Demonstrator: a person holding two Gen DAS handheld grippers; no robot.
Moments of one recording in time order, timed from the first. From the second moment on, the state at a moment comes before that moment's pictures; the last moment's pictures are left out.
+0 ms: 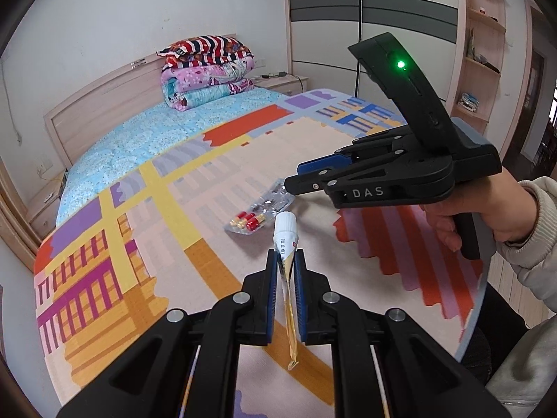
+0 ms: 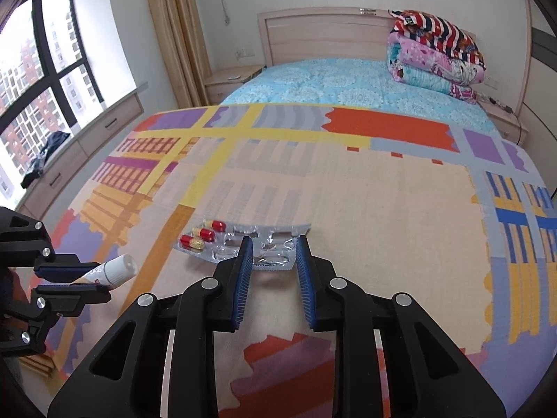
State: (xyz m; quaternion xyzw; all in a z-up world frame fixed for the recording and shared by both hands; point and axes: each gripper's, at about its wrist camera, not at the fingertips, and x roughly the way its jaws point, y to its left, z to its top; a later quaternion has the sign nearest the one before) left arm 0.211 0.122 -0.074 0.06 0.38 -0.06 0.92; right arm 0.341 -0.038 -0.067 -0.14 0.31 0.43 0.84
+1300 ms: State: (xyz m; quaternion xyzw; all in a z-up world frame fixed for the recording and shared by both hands) left arm 0.094 0.030 -0.016 0.03 0.30 -0.06 0.95; right arm 0.202 -0.164 -0.019 -0.18 0.22 0.46 0.84
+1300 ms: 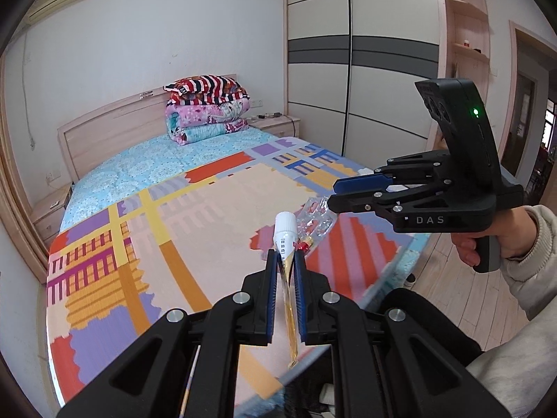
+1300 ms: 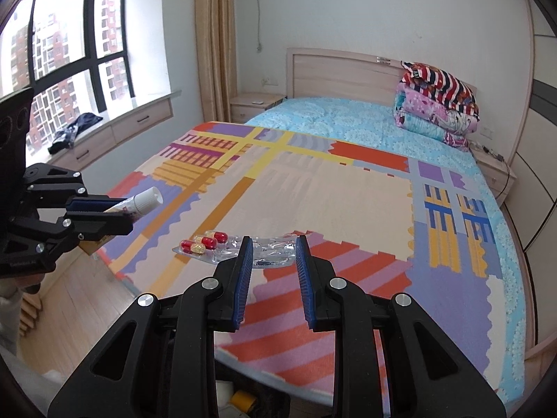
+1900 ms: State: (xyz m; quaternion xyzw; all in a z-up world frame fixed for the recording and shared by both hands) left arm 0.062 -0.008 -0.078 -0.05 0.33 -0.10 0.94; right arm 0.151 -0.218 -0.081 -0.18 0.28 0.48 0.81
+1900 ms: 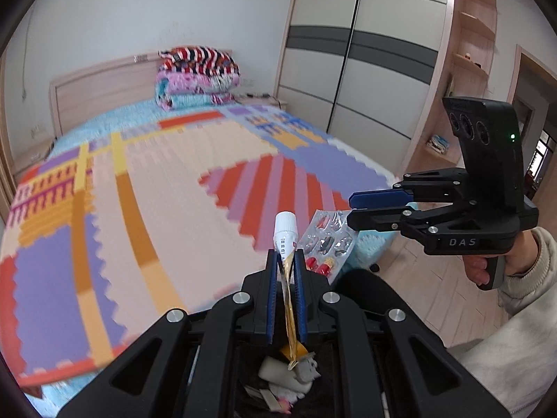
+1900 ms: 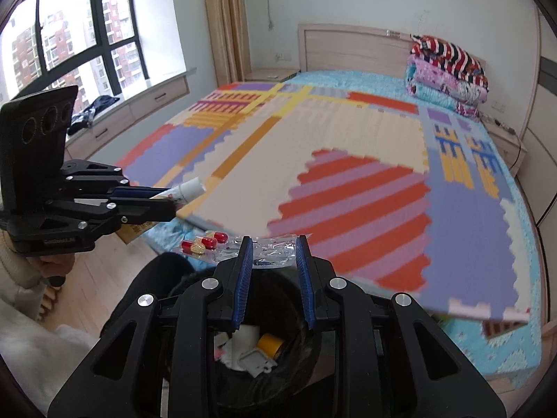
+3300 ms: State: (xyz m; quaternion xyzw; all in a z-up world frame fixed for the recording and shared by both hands) left arm 0.062 -0.030 -0.239 -0.10 0.50 -0.08 0.85; right arm 0.143 -0.192 -0.239 -0.18 0.47 0.47 0.73
